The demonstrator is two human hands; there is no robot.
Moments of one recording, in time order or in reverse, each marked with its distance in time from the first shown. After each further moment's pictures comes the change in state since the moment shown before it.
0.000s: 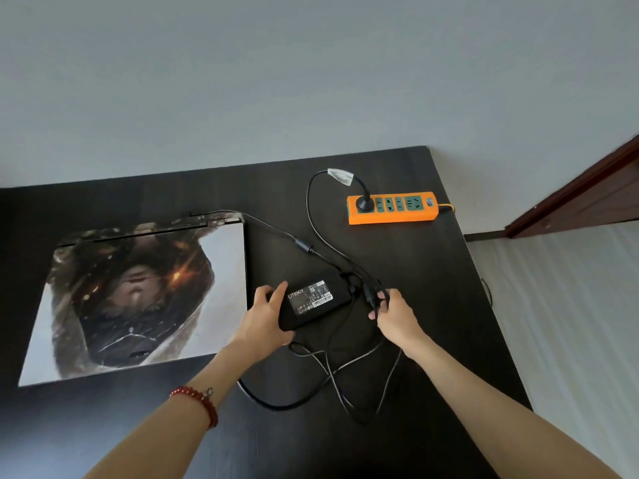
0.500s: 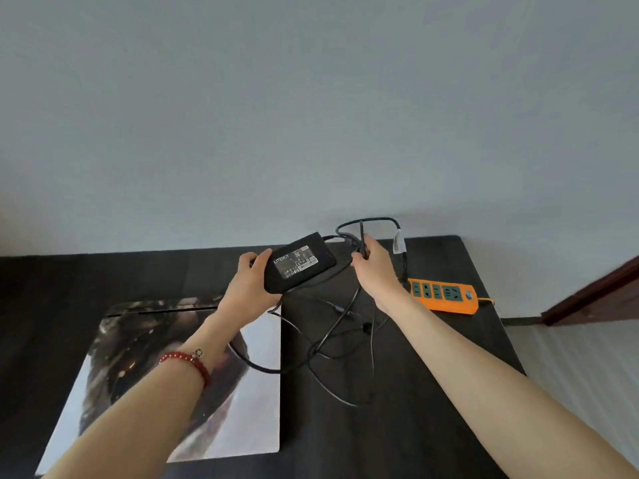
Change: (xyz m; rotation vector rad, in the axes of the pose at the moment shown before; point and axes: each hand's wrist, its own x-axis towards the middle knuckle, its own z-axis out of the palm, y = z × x) left_hand 0.083 -0.020 -0.167 -0.147 0.363 0.028; right_hand 0.051 -0.224 -0.010 0.250 0.079 -0.474
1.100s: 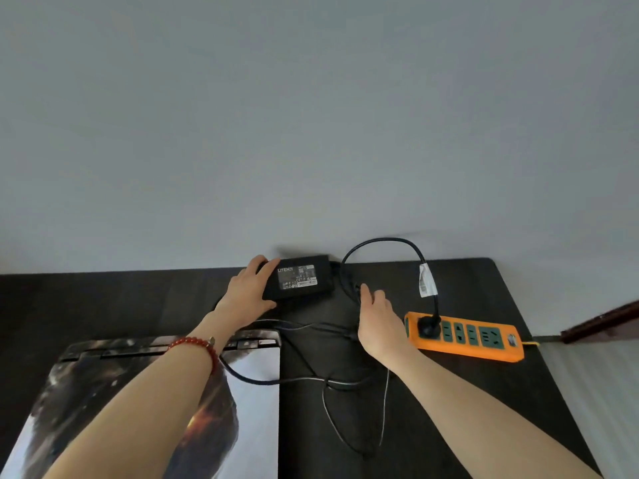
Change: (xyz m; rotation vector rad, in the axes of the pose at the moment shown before) left_hand 0.126 -0.063 0.029 0.259 -0.095 0.131; right_hand 0.076 0.086 0.043 -0.962 -0.131 -0.109
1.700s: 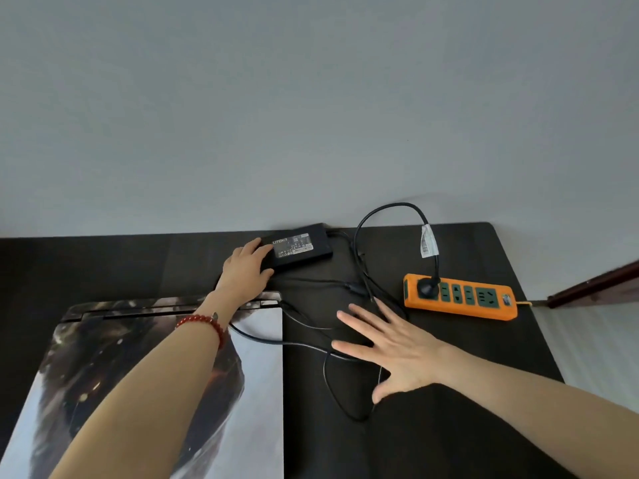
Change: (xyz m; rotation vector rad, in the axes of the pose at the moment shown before) left_hand -0.012 -0.014 0.033 -0.018 -0.014 -0.126; right_hand -0.070 0.047 0.009 -0.458 -0.257 -0.880
